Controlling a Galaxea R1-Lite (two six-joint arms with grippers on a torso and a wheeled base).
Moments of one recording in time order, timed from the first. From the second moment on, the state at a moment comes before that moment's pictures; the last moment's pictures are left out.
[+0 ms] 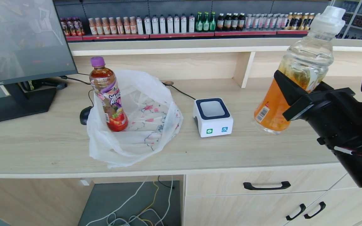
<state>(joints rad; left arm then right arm) 0.00 0.00 0.00 0.00 0.00 0.00 0.53 1.57 -0.50 -1.57 -0.21 -0.14</state>
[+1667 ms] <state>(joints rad) 0.00 0.00 0.00 0.00 0.00 0.00 0.61 1.88 -0.96 -1.42 0.22 -0.71</state>
